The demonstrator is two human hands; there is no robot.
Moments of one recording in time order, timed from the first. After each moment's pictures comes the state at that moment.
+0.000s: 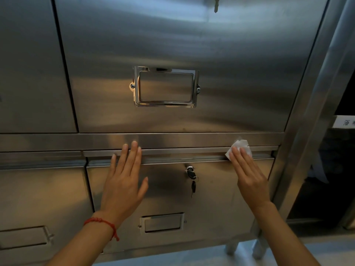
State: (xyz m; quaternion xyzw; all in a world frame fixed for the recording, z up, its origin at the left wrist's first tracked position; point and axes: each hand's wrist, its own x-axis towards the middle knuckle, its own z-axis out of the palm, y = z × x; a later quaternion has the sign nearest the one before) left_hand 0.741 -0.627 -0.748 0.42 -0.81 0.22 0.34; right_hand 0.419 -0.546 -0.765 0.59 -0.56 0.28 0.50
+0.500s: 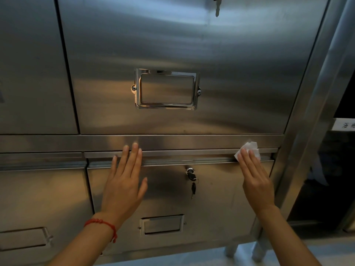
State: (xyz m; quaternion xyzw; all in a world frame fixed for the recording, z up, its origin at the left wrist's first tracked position) left_hand 0.741 -0.629 -0.749 0.41 -0.81 0.21 0.35; right_hand 0.414 -0.538 -0.764 0.56 -0.61 0.29 0.48
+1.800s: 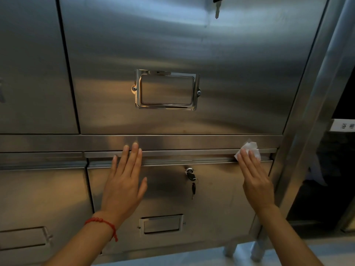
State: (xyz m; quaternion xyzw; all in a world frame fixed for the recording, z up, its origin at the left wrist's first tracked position) left_hand 0.742 -0.629 -0.749 0.42 -0.81 0.22 0.34; right_hand 0.412 -0.536 -0.763 0.57 -0.61 0.28 0.48
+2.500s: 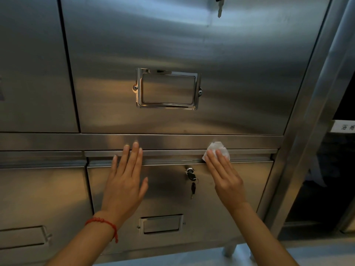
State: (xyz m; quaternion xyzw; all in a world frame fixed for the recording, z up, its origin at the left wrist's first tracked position) left_hand 0.740 -0.628 -0.750 0.43 -0.81 0.22 0.34; right_hand 0.472 -0.563 -0.759 0.63 -0.51 0.29 0.50
